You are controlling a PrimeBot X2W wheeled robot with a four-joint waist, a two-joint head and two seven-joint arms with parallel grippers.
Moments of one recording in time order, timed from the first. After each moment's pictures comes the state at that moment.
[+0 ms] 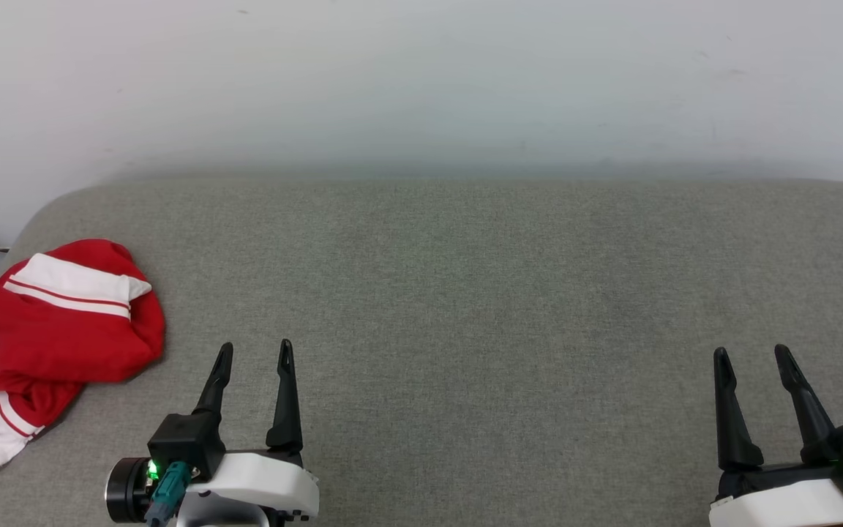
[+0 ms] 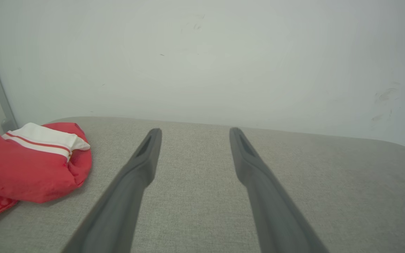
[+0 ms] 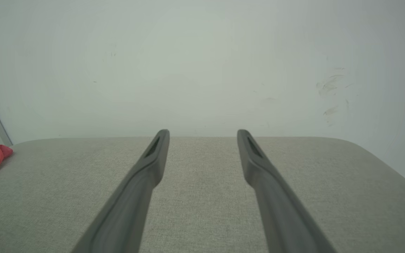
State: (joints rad) left arm -0.03 0.05 -0.11 0.11 -0.18 0.05 -0.26; right arm 0.08 -0.05 -0.08 0.00 0.12 0.13 -0.26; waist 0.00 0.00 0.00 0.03
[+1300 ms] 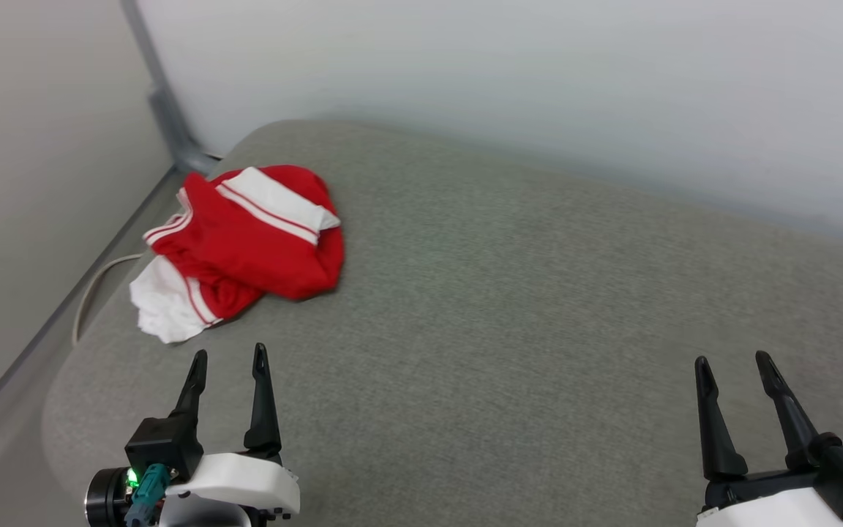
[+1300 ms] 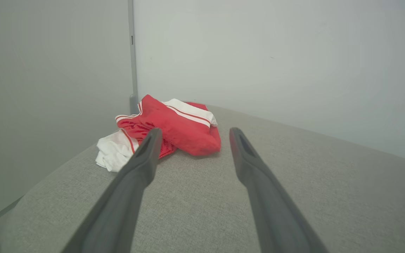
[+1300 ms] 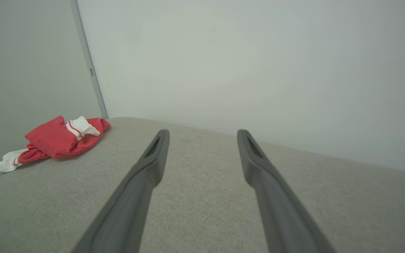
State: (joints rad) left arm -0.03 0.05 -0.06 0.13 -0.19 0.07 -0.26; right arm 0.10 -0.05 -0.05 -0.02 0.10 0.13 -0.26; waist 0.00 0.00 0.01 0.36
